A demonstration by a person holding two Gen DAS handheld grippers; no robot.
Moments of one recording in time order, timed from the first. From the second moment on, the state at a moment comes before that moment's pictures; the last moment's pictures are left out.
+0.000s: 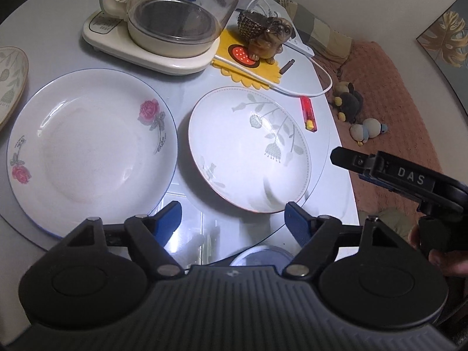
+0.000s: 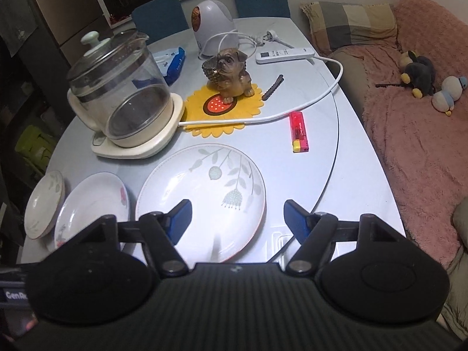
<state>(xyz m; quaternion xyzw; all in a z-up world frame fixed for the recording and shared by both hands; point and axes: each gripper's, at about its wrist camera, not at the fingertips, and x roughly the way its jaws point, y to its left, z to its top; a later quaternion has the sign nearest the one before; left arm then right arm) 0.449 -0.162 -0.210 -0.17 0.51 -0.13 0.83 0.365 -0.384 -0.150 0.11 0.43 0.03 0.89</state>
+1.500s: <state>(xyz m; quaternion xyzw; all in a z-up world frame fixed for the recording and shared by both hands) 0.482 -0.170 -0.236 -0.20 0.49 -0.10 0.84 0.451 -0.409 -0.214 0.13 0.46 0.10 0.87</state>
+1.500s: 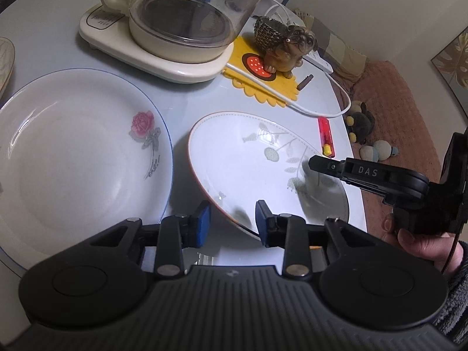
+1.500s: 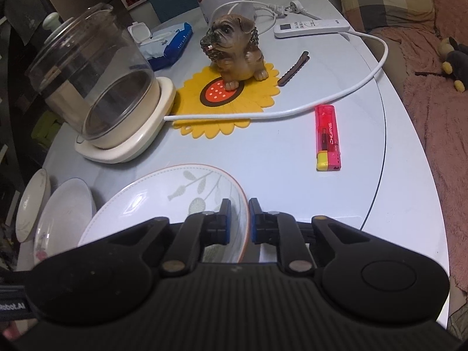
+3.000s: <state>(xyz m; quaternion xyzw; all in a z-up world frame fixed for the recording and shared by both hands) 0.379 -0.006 -0.203 -0.29 0.43 0.02 0.86 0.440 -0.264 -0.196 0.13 0.47 0.27 0.83</state>
